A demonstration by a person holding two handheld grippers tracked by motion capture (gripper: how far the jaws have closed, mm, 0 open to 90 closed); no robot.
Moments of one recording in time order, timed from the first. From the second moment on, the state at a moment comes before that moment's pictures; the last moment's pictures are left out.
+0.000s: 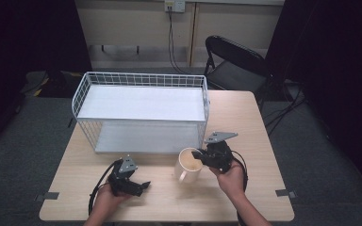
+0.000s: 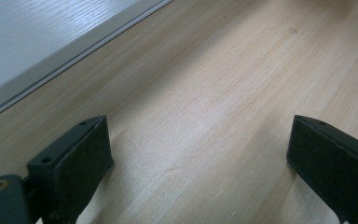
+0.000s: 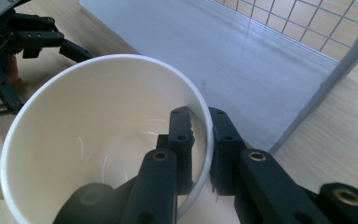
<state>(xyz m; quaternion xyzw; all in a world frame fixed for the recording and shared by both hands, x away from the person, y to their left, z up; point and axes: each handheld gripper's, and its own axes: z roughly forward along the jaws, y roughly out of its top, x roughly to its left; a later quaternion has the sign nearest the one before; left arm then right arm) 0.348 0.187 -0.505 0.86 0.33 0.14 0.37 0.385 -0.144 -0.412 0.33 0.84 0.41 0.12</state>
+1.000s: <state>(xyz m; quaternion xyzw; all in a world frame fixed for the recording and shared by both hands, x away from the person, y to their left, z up) 0.348 0.187 -0.505 0.86 0.33 0.14 0.37 0.390 -0.109 -0.417 0.34 0.83 0.42 0.17</state>
